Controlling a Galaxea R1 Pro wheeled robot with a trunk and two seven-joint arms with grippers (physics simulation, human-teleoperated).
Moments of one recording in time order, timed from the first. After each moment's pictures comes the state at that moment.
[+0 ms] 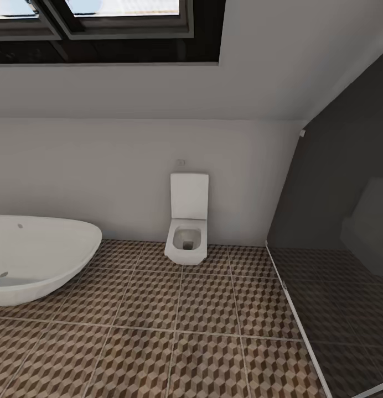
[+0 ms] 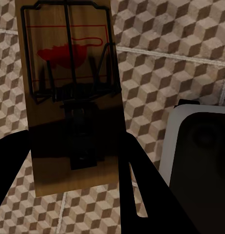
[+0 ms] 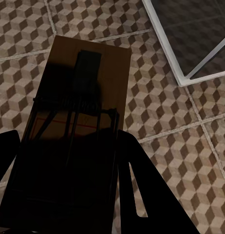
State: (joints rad) left arm -0.09 0.08 -0.46 0.07 0.58 -0.53 0.14; right arm -0.11 -0.04 0.18 -0.09 -0.48 -0.70 -0.10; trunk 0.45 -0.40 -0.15
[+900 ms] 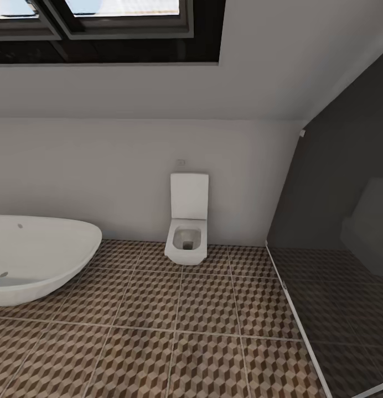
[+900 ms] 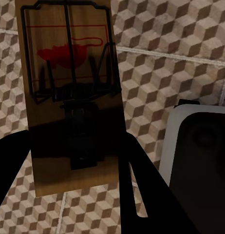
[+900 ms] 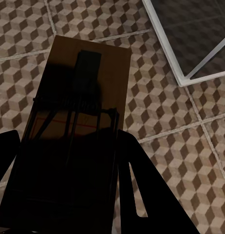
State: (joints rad) left arm -0.09 0.08 -0.46 0.07 0.58 -0.53 0.14; right arm -0.11 -0.04 0.18 -0.09 -0.48 -0.70 -0.10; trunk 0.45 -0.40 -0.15
